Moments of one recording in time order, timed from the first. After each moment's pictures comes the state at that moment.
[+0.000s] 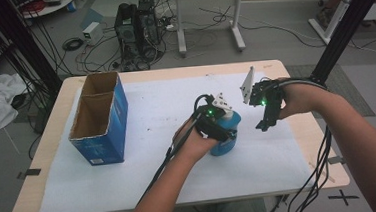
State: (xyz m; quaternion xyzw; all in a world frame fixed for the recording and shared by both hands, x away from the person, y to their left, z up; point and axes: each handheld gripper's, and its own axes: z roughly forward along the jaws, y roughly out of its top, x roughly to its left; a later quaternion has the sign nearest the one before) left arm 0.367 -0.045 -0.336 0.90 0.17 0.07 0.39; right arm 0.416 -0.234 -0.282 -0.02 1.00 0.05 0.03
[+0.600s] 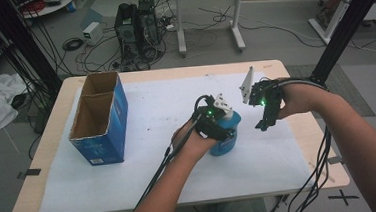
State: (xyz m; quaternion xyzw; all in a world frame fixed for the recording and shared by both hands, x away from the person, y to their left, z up) left arm 0.364 -0.045 -0.335 0.90 0.18 0.10 0.38; right arm 0.417 -0.233 -0.284 -0.02 1.00 0.05 0.03
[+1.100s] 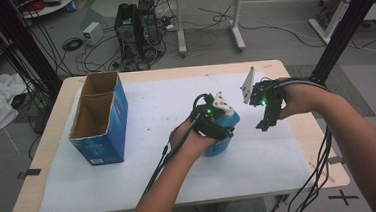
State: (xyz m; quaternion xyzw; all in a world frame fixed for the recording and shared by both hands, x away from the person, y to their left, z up) left arm 0.357 -0.041 -0.322 0.90 0.17 0.11 0.38; right arm 0.415 -0.234 -0.282 -0.01 1.00 0.05 0.04
